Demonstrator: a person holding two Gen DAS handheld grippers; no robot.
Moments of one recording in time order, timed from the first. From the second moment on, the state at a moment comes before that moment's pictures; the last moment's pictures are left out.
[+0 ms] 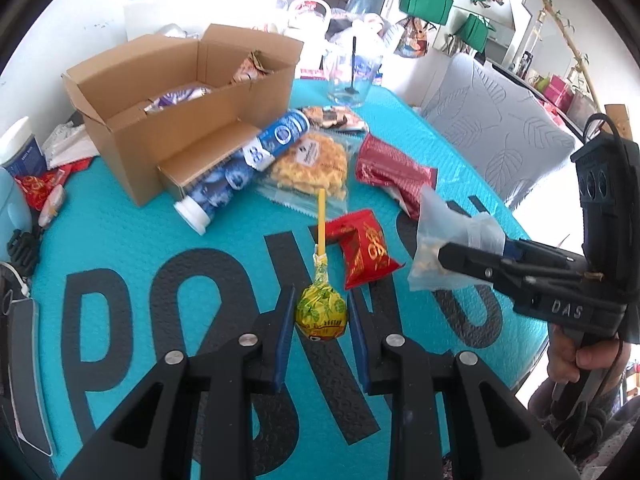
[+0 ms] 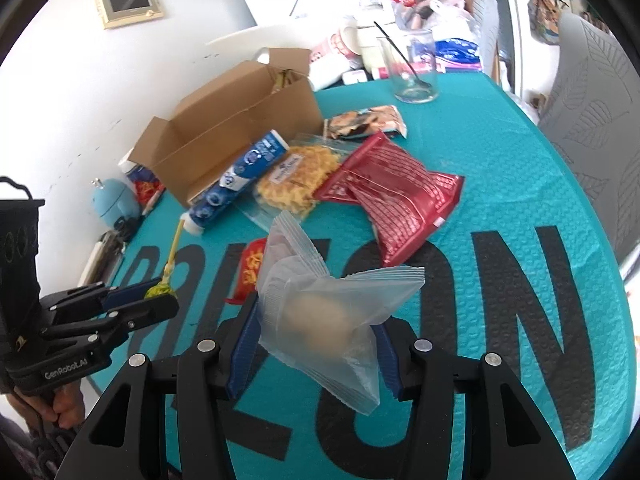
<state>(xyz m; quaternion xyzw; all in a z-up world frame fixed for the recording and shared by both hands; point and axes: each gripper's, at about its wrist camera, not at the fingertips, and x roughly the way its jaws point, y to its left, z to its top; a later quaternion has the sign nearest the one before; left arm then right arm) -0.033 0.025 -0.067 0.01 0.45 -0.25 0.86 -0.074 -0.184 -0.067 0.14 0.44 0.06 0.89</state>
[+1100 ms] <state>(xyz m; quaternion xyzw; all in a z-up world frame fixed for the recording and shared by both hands) 0.048 0.048 0.067 -0.02 0.28 -0.22 0.94 0.029 -0.130 0.064 0.02 0.32 0.14 0.93</state>
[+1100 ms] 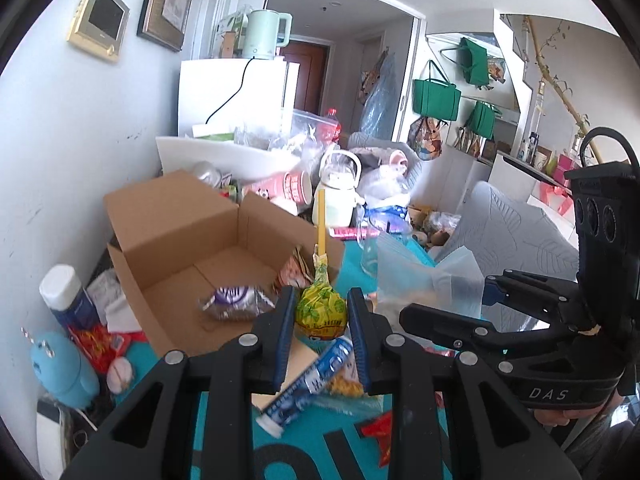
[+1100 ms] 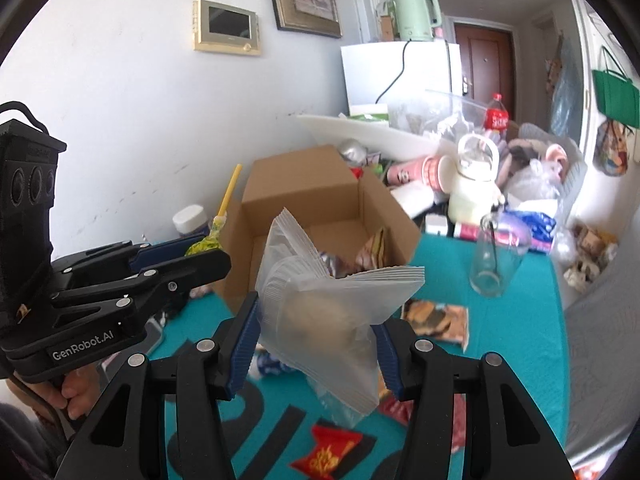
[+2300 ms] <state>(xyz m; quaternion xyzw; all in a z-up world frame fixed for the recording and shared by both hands) 0.234 0.077 0.043 -0.02 0.30 -0.11 0.95 0.226 -0.121 0.032 0.05 0.35 0.15 0.92</state>
